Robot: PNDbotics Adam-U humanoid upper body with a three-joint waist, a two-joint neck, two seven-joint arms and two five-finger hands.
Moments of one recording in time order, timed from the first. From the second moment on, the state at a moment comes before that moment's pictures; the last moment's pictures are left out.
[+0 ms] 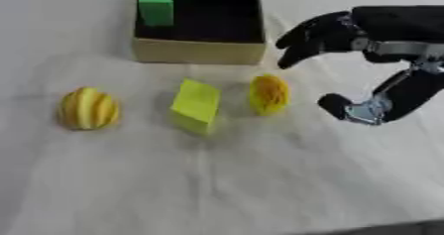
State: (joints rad) left arm -0.61 0.46 -0.02 -1.98 0.04 -0.27 0.24; right arm -0.67 -0.95 0.35 -1.87 0.11 -0.45 0.54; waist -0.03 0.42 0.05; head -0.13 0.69
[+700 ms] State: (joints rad) left arm -0.62 0.46 -0.03 -1.98 0.05 -0.27 0.23; right arm -0.70 -0.89 0.35 -1.74 0.12 -0.48 0.58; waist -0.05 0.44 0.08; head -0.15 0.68
